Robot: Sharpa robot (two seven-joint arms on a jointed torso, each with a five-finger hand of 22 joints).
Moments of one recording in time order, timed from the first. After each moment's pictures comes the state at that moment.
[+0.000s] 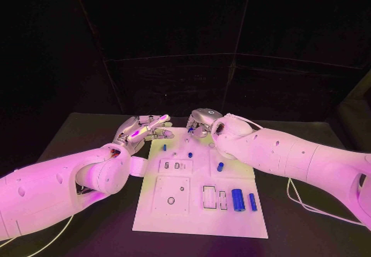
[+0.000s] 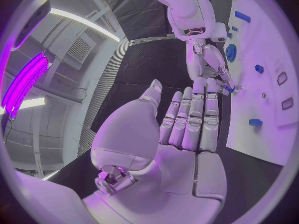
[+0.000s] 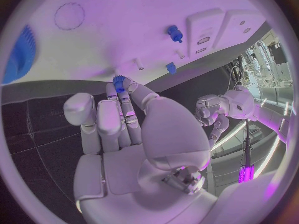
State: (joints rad) left arm 1.19 -0.86 -0.04 1.62 0.01 -0.37 0.44; left_hand 1.28 0.06 0.00 0.06 0.04 0.91 0.21 0.13 0.07 1.00 0.16 0.16 0.07 1.11 0.11 0.24 0.24 0.17 0.99 0.22 0.25 0.10; right arm 1.24 -0.37 -0.02 1.02 -1.55 -0.31 -0.13; right_hand 1.30 0.03 0.39 -0.25 0.17 1.07 0.16 0.07 0.07 1.21 0.10 0.07 0.07 1.46 0.00 1.20 0.98 0.12 1.29 0.11 1.25 0.93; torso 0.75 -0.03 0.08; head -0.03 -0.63
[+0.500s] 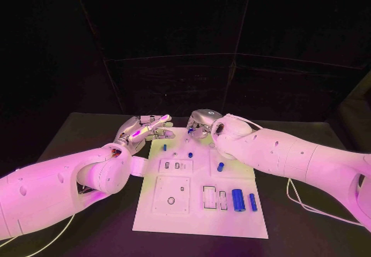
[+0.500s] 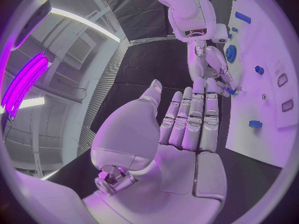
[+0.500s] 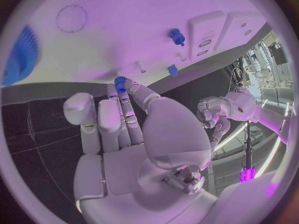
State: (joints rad) left arm 1.19 -0.86 -0.04 1.62 0.01 -0.37 0.43; left_hand 1.28 0.06 0.00 0.06 0.04 0.91 0.21 0.13 0.07 1.00 0.16 0.16 0.07 1.11 0.11 0.24 0.24 0.17 0.99 0.22 0.25 0.10; right arm 1.24 -0.36 -0.02 1.00 -1.56 -0.30 -0.14; right_hand 1.27 -0.01 0.41 -0.23 0.16 1.03 0.17 0.07 0.07 1.17 0.10 0.07 0.07 1.46 0.00 1.21 0.98 0.12 1.28 0.11 1.25 0.93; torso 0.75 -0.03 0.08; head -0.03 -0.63
